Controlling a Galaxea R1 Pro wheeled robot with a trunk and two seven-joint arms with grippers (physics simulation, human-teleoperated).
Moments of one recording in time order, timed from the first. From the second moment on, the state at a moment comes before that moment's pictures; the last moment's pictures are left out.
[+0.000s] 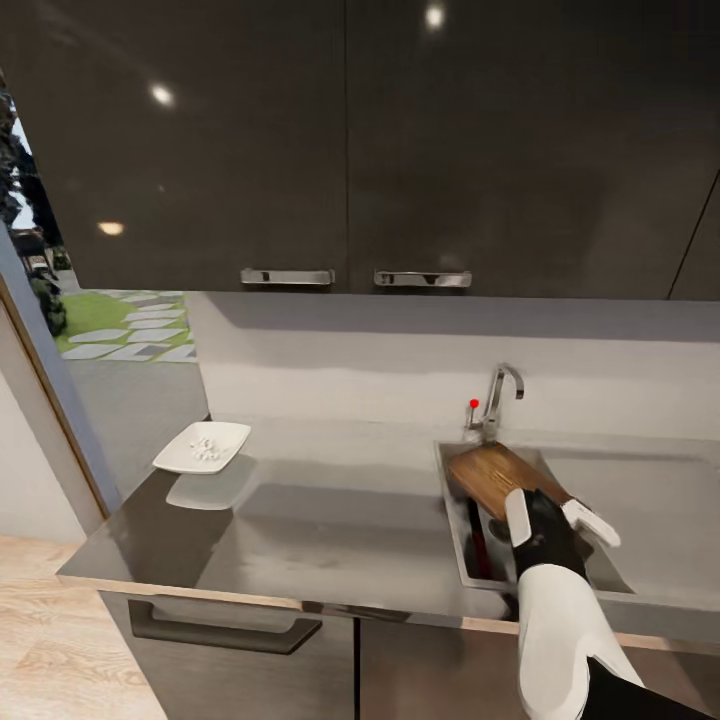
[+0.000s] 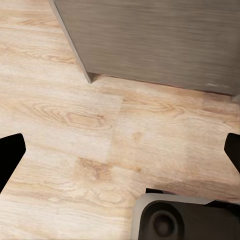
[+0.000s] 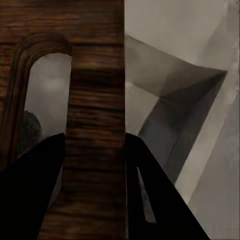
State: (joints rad) left arm 0.26 0.12 -0.35 -0.46 0.37 -0.69 0.23; right arm -0.81 0.17 -0.71 -0.80 0.01 0.36 -0.81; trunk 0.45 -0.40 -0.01
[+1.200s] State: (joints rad) left arm 0.26 0.12 -0.35 -0.47 0.37 -0.69 0.23; right arm -0.81 0.17 -0.70 -0.83 -0.24 0.22 -1.15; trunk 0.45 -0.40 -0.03
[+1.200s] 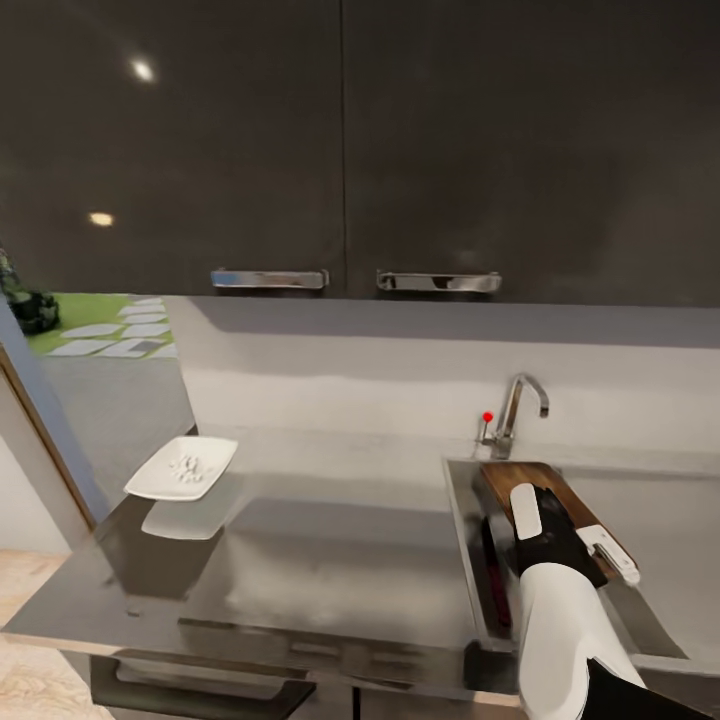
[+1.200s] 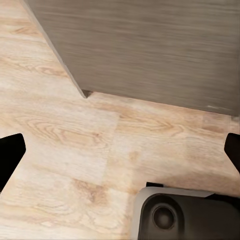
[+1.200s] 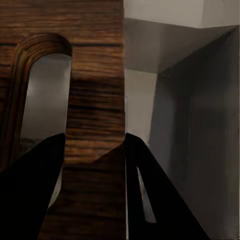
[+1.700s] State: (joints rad) left arm 0.26 0.12 -0.35 -0.46 0.37 -0.69 0.23; right arm -0.81 0.17 -0.70 -0.83 -0.25 0.22 -1.15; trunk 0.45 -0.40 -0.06
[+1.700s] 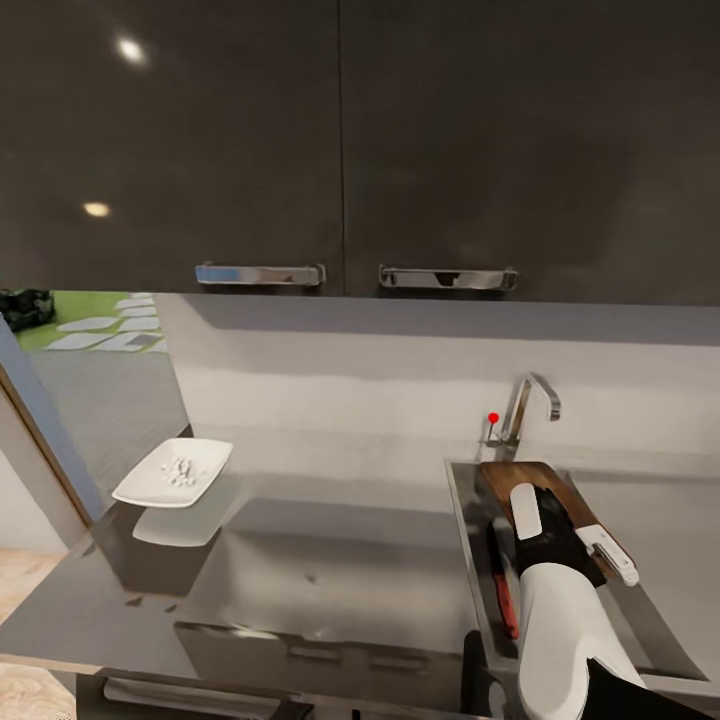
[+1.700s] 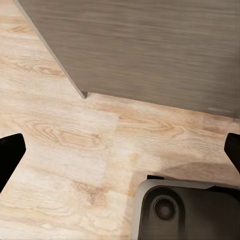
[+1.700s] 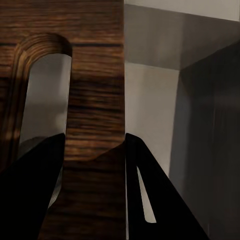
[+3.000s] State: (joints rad) left arm 0.26 0.12 -0.35 -0.46 0.37 -0.69 0.23; right arm -0.81 0.17 -0.81 -0.69 -0.25 0.17 -0.96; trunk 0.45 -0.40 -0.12
